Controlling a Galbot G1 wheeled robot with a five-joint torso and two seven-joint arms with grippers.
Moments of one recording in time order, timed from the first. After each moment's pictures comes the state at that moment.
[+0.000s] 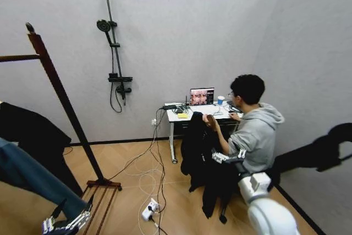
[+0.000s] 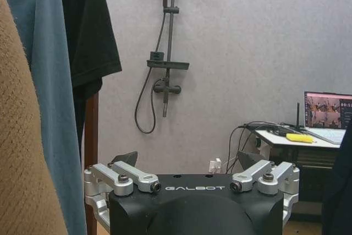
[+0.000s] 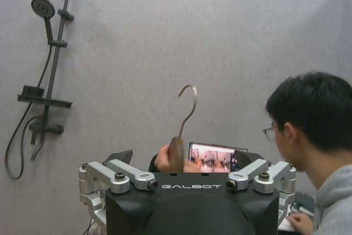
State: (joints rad) left arm 1.94 -1.35 -0.90 -2.27 -0.51 -0.14 0.13; right arm -1.15 1.18 0.69 2.15 0.28 -0.30 0.03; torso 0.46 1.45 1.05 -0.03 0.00
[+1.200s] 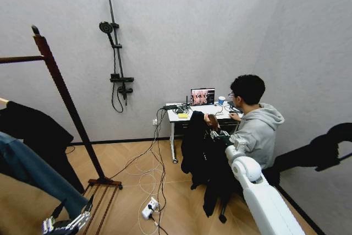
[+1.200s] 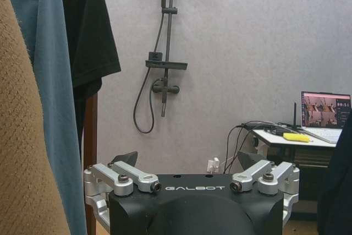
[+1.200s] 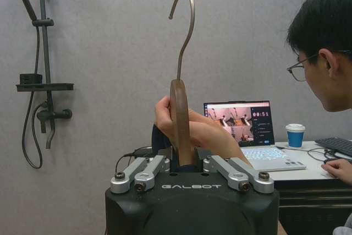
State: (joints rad) left arm 1.94 -1.35 -0.90 -2.27 -0.51 -0.14 0.13; right arm -0.86 1.13 0.54 1.78 0.49 -0.32 0.04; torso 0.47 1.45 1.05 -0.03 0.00
